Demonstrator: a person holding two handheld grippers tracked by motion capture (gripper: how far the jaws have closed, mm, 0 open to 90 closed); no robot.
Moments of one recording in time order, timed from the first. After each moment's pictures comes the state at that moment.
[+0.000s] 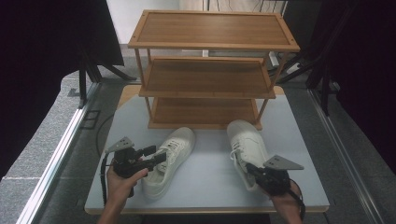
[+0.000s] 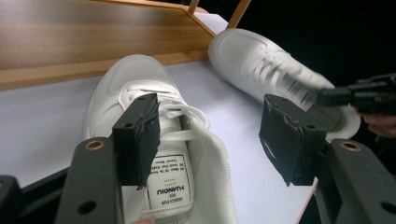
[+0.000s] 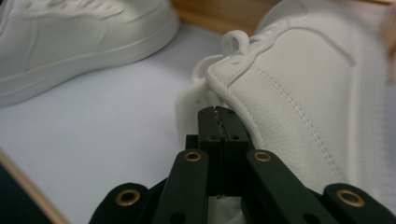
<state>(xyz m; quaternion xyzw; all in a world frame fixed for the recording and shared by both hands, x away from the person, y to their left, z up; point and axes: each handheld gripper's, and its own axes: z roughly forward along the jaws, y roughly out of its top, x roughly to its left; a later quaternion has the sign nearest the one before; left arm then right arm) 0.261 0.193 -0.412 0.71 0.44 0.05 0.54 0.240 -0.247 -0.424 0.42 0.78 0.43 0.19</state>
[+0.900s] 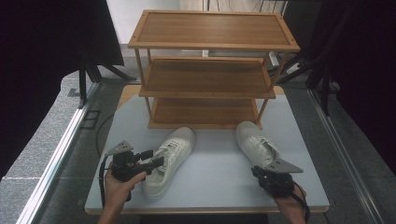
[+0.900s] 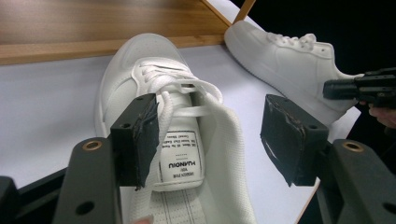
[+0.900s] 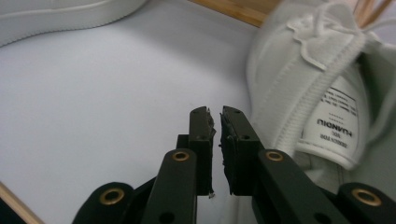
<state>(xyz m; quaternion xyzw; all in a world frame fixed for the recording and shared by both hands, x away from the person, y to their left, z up) 0.255 0.198 -0.421 0.72 0.46 0.05 0.52 0.238 -0.257 -0.438 0.41 0.80 0.37 0.22</state>
